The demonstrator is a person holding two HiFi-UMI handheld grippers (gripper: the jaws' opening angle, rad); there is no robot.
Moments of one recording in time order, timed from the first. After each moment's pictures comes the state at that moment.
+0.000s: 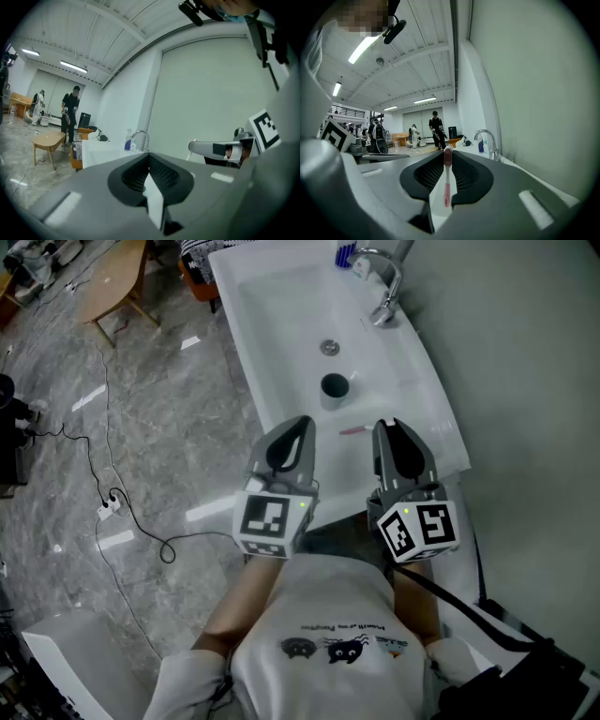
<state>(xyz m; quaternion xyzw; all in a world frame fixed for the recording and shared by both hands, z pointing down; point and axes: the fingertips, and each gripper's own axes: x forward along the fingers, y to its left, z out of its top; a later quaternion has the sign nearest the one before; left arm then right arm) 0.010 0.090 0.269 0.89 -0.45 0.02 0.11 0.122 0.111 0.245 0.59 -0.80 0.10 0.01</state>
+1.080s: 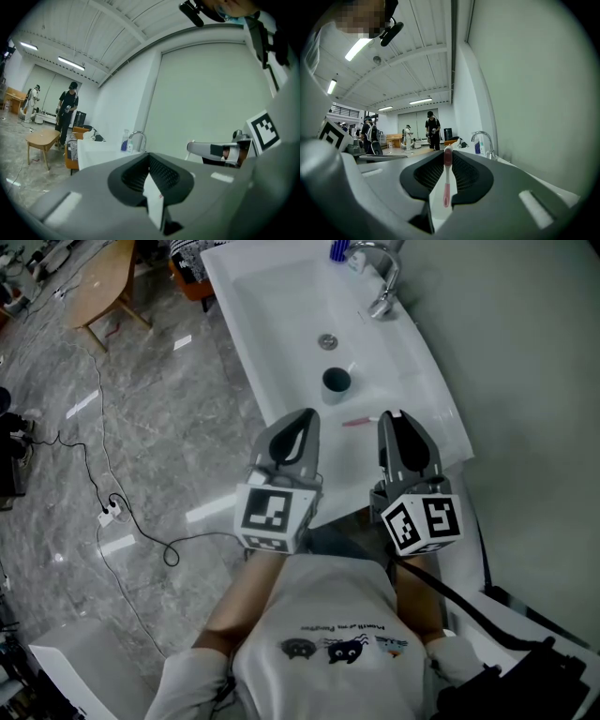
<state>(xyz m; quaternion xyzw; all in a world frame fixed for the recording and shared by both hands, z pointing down) 0.003 0.087 0.266 0.90 -0.42 0.01 0.11 0.115 0.111 0.243 0.62 -0.78 0.09 0.00</state>
